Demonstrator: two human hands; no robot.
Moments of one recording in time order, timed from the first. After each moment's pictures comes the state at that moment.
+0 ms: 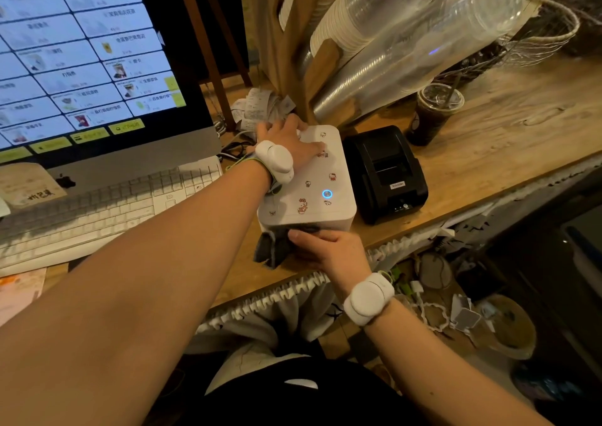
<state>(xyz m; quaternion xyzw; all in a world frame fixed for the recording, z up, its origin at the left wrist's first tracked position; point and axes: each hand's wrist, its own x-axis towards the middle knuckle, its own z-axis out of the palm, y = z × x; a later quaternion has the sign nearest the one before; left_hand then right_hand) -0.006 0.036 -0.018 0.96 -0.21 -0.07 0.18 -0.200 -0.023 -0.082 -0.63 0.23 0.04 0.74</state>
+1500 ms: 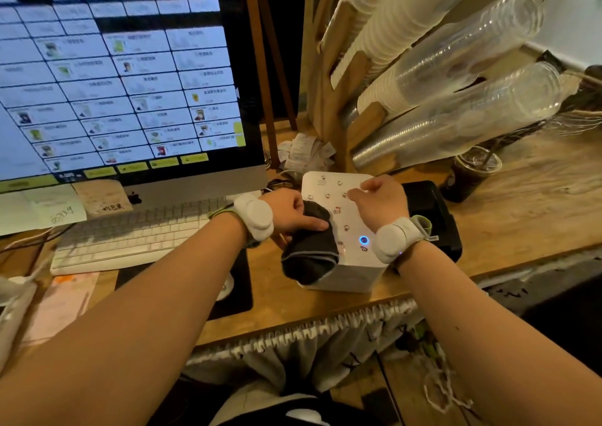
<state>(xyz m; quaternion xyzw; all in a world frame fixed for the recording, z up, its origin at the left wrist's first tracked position) -0.033 0.123 0.008 0.89 -0.12 -0.31 0.31 -0.083 -0.054 -0.006 -0.83 0.30 -0.10 0.46</state>
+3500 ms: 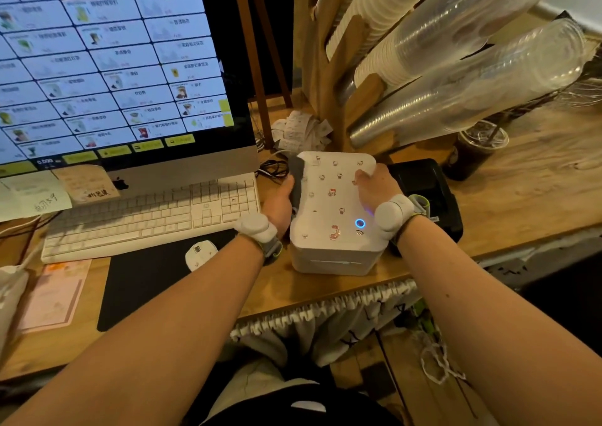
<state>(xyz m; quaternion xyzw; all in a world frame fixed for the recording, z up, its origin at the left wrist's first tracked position) -0.049 0.096 -0.055 0.62 0.15 -0.20 0.74 -0.055 -0.080 -0.037 -0.85 0.29 0.03 0.44</state>
